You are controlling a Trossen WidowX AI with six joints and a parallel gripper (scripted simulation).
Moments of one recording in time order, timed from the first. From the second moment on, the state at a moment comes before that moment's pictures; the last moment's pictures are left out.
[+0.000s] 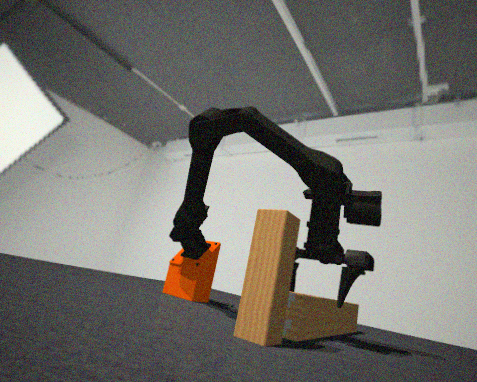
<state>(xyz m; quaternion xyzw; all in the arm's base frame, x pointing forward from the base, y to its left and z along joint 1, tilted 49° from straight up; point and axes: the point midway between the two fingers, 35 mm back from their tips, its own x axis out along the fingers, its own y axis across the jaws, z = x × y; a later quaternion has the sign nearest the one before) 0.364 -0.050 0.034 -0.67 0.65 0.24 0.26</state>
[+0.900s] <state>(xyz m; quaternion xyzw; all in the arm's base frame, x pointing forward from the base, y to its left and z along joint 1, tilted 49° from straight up) 0.364 -0.080 0.010 -0.67 0.65 0.24 0.26</state>
